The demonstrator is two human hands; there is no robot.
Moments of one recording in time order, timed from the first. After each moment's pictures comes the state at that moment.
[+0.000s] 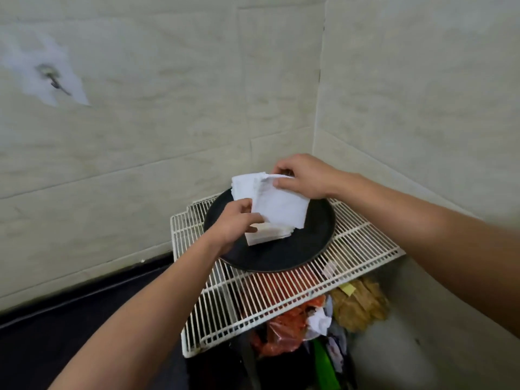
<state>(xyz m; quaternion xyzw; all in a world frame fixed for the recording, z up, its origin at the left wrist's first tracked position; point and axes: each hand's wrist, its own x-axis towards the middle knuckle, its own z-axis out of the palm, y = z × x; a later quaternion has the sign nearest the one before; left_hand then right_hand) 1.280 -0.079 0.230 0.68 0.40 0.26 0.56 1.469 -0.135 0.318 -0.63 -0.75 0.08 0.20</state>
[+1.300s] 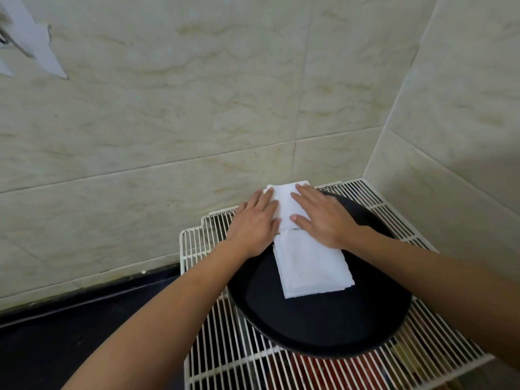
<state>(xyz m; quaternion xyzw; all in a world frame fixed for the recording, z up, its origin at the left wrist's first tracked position) 1.287 0.078 0.167 0.91 0.39 0.10 0.04 1.485 0.027 0.166 -0.67 -0.74 0.01 0.09</state>
